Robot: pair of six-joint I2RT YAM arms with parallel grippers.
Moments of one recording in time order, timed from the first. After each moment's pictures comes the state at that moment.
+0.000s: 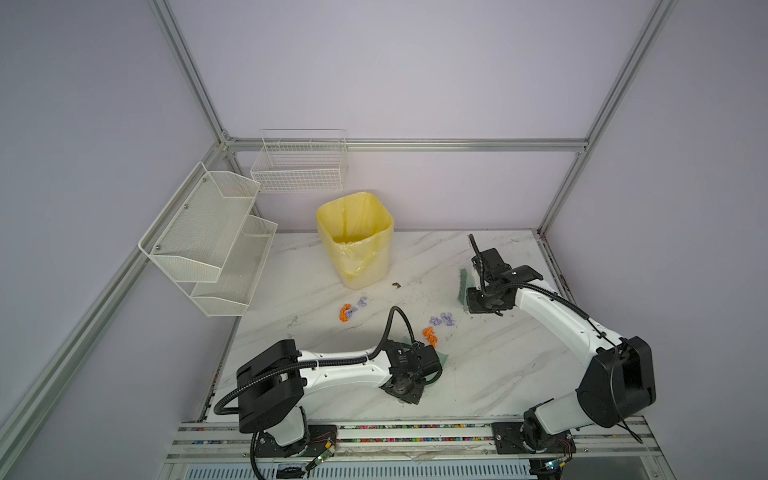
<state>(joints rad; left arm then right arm) -1.19 1.61 1.02 -0.80 -0.01 -0.78 0.40 1.50 1.23 -0.93 0.06 0.32</state>
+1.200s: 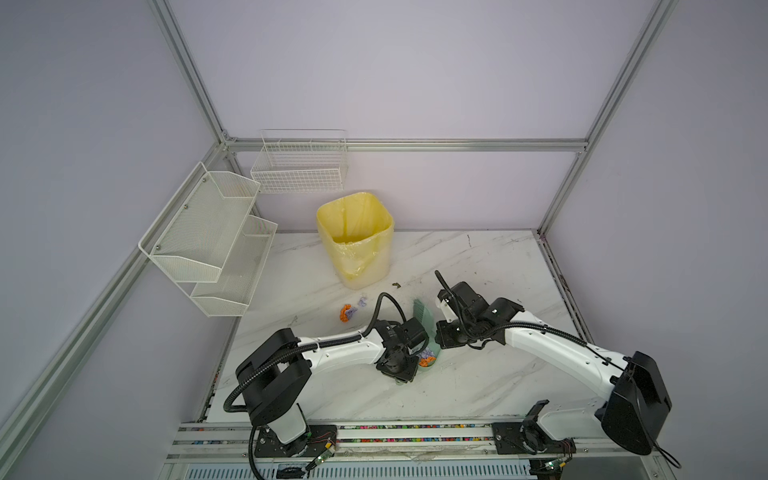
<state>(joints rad) -0.98 1.64 1.03 -0.74 0.11 -0.62 0.75 1.33 1.01 -0.78 -0.19 0.55</state>
